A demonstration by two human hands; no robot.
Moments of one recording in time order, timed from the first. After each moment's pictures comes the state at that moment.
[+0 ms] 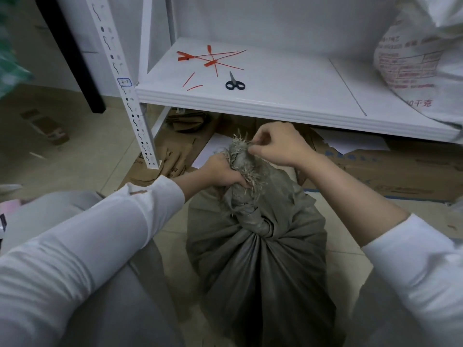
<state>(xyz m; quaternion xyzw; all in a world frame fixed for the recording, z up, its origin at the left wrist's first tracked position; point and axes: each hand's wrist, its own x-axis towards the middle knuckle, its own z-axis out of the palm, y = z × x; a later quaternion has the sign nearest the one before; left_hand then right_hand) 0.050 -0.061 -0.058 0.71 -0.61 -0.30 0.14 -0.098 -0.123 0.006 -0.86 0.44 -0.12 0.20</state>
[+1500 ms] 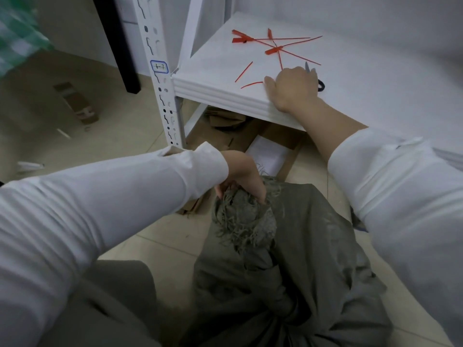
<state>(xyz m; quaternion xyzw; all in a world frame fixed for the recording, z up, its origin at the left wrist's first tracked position) 0.154 -0.169 -0.080 0.73 -0.44 -0.48 -0.20 0.120 -0.341 -0.047 -0.88 0.45 -0.12 -0.10</state>
